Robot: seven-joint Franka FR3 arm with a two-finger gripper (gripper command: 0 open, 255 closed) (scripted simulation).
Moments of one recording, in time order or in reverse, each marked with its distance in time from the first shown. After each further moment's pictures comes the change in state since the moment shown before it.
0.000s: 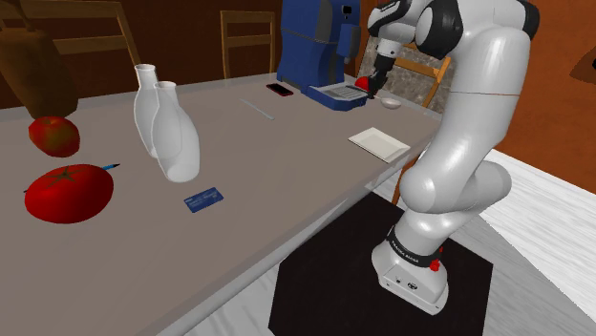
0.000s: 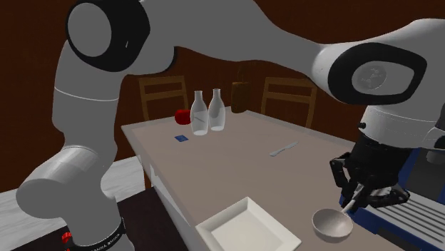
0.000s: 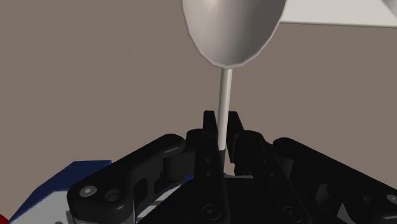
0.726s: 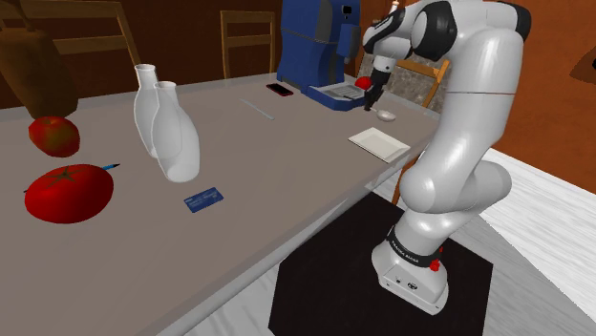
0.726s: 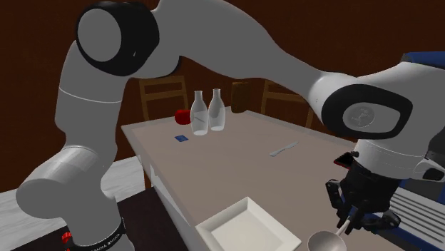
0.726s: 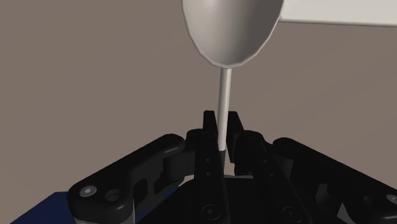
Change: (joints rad) arm -0.003 0.039 0.006 -0.089 0.019 0.125 -0.023
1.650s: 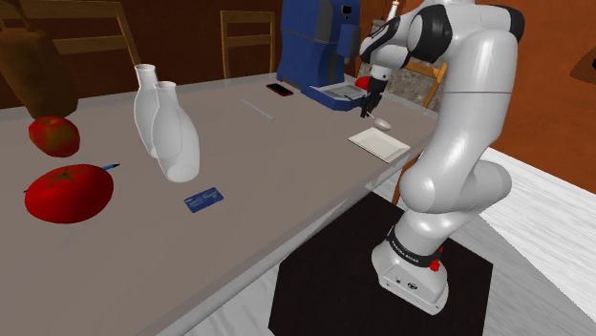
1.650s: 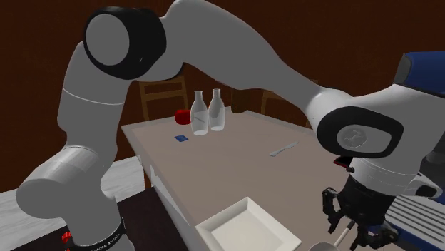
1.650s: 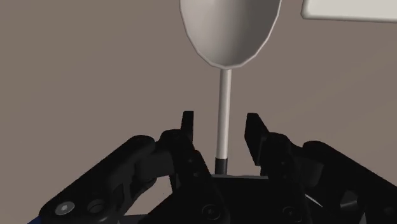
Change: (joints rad) arm -0.002 0.032 0.006 -0.044 0.017 0.081 -0.014
